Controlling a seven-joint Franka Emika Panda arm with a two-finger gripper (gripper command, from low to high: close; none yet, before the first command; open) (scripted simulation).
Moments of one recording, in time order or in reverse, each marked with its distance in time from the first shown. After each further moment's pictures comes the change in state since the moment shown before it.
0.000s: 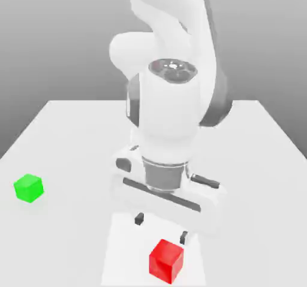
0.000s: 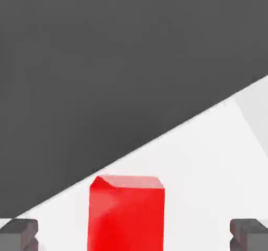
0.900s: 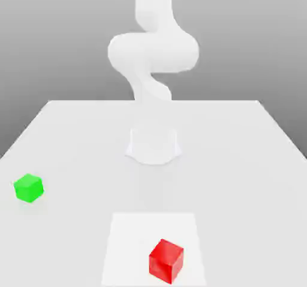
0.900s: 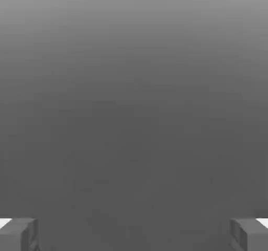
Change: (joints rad) arm 0.183 -0.915 -0.213 0.191 0.094 -0.380 -0.597
